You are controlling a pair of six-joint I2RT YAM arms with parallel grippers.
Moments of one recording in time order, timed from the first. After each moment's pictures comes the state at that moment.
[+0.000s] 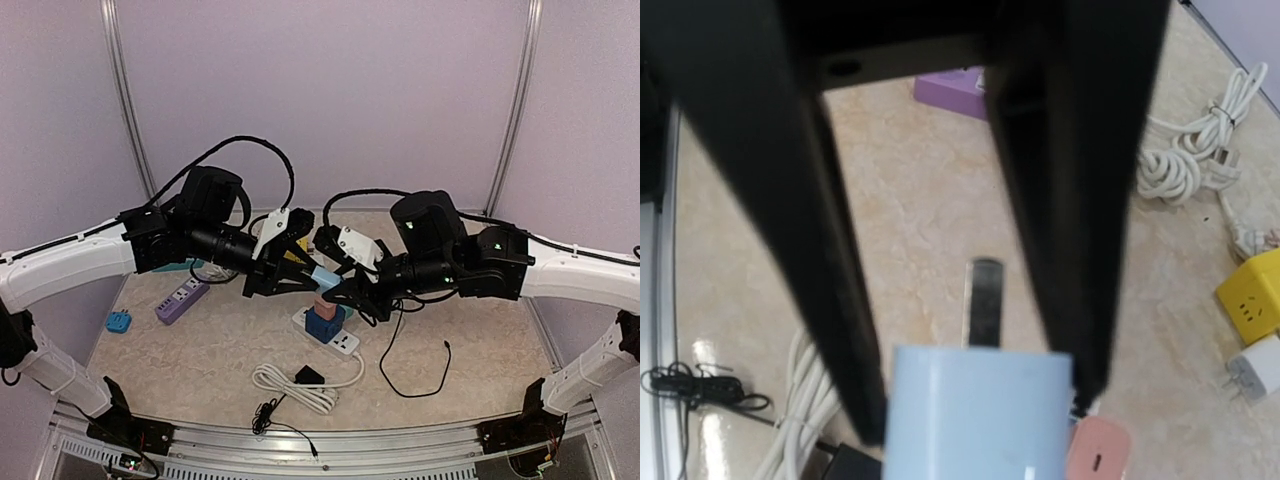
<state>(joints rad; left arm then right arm) -0.87 1.41 1.25 -0.37 0.62 0.50 1.12 1.37 1.22 -0.36 -0.08 -0.22</state>
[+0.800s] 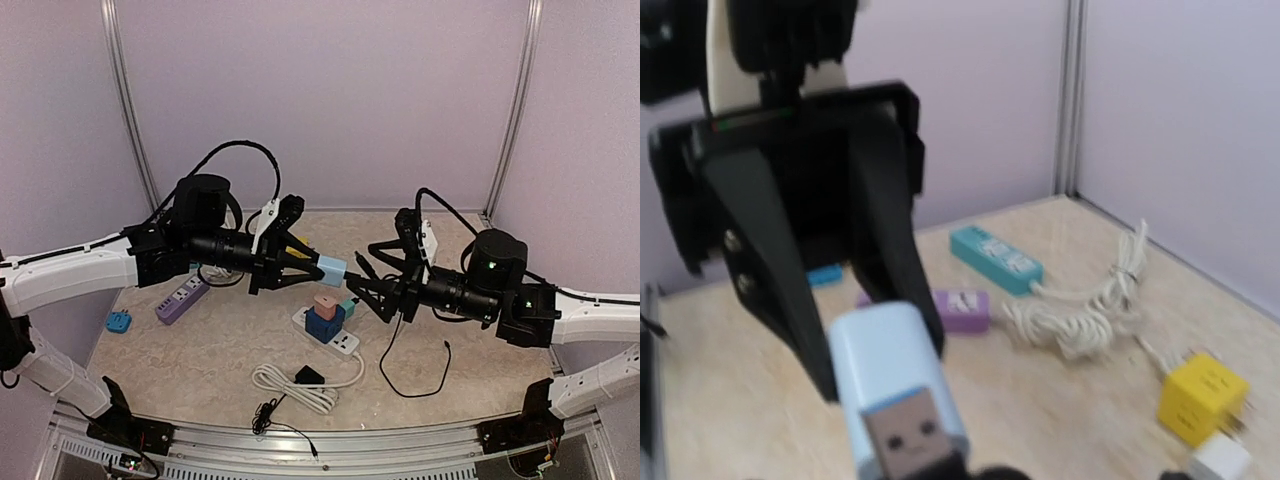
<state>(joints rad) -0.85 1.38 1.11 -0.06 0.67 0.27 1.07 1.07 0.72 0.31 -0.02 -0.02</state>
